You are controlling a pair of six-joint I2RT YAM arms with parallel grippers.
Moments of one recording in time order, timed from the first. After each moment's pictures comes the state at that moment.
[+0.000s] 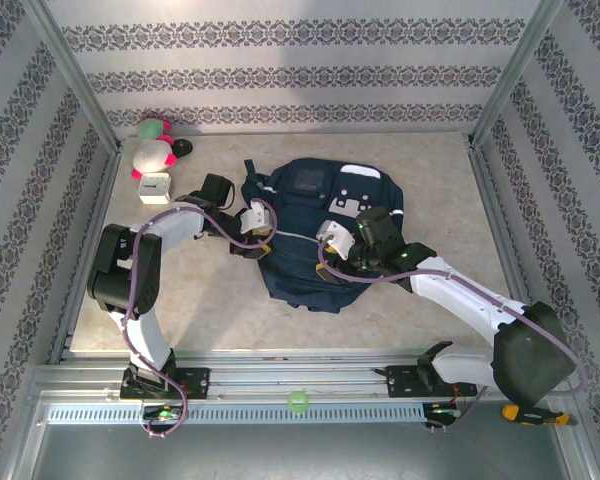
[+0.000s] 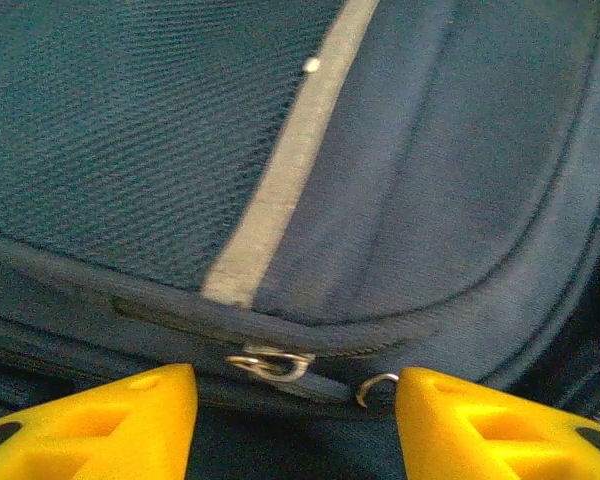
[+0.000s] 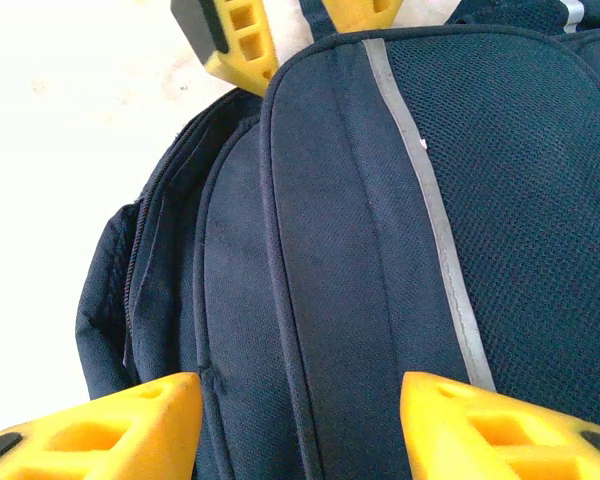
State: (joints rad) left arm -0.23 1.81 1.16 -0.51 0.80 1.00; right arm 0.55 1.25 0.76 -0.29 -0.42 -0.37
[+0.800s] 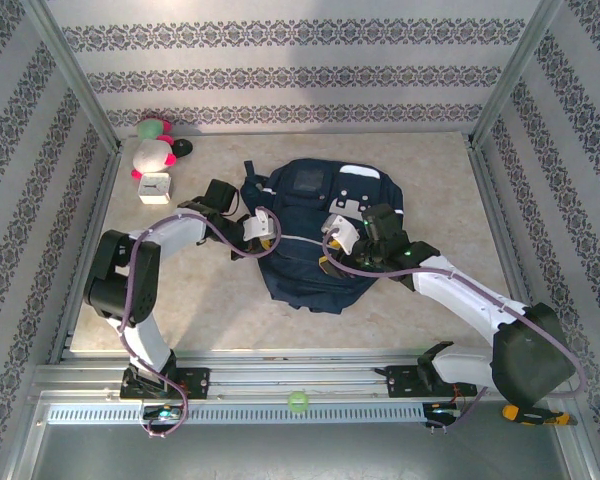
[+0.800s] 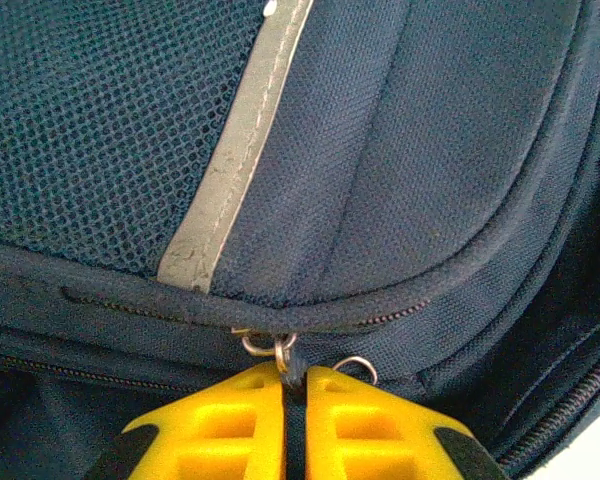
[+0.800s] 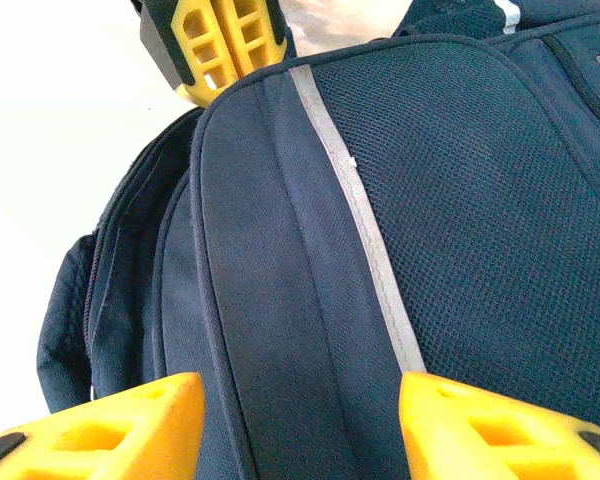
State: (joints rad) left arm -0.27 1.75 1.10 -0.51 0.73 1.01; right arm 0.51 1.24 0.76 -0.26 -0.42 -0.33
